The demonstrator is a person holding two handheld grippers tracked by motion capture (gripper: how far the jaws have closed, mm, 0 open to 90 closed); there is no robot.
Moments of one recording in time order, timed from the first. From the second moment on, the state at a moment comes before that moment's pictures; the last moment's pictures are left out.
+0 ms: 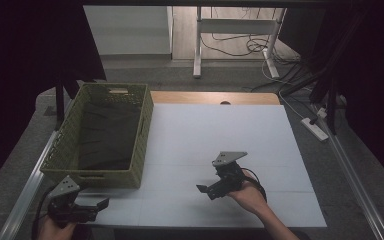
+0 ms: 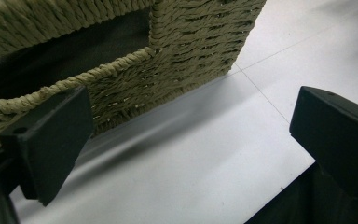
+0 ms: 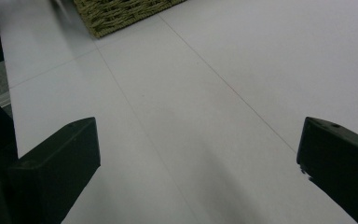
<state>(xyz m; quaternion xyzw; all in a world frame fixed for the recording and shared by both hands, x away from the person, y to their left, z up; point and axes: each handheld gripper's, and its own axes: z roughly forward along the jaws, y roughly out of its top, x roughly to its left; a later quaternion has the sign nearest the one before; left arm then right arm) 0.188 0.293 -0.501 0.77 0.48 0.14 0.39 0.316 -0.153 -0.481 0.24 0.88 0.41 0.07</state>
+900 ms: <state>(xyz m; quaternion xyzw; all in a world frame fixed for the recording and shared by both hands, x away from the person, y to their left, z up) 0.189 0.293 -0.502 0.77 0.48 0.14 0.39 0.294 -0.187 -0.488 0.26 0.88 0.39 0.10</state>
